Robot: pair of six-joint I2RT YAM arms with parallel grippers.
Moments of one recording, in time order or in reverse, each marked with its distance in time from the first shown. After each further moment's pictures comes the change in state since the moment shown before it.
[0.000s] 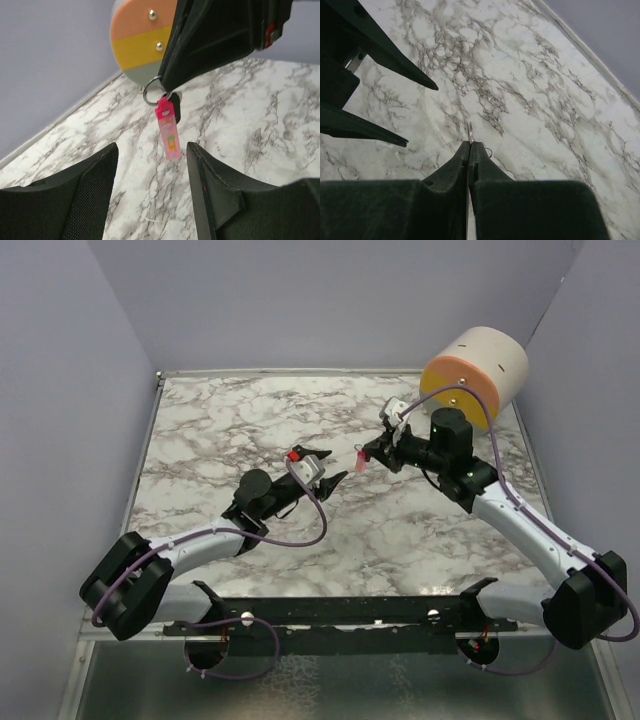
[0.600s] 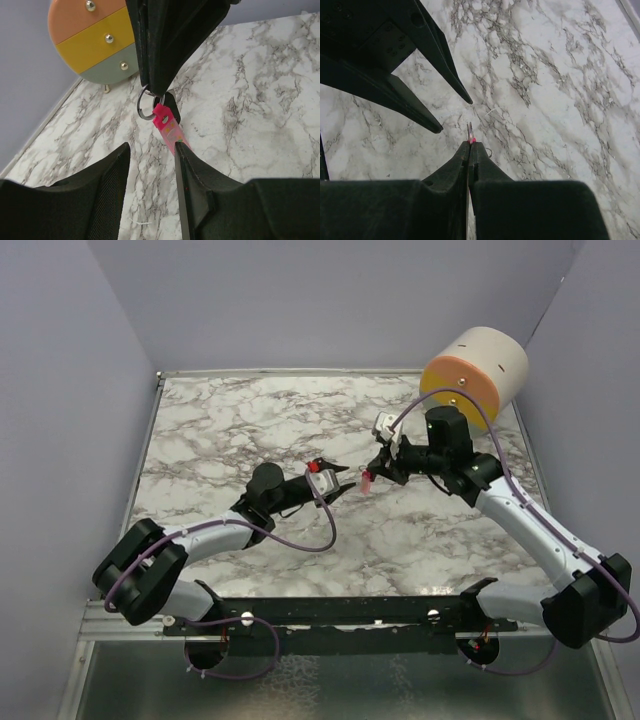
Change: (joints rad) left arm 0.000 0.101 0.049 -0.082 0.211 0.171; right arm 0.000 -0.004 0.108 -0.381 -0.094 -0.211
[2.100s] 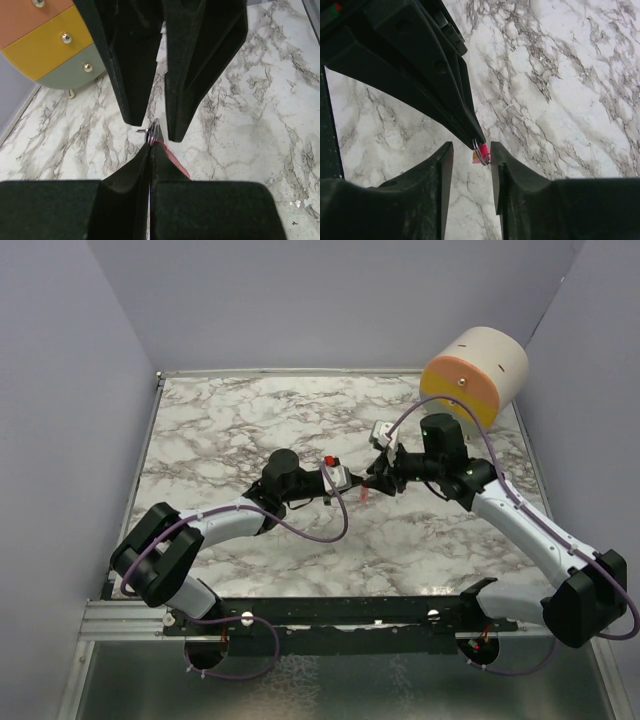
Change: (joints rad) left arm 0.003 0.129 0.134 -0.106 0.173 0.034; right arm 0.008 0.032 -0.036 -0.014 -0.038 0.001
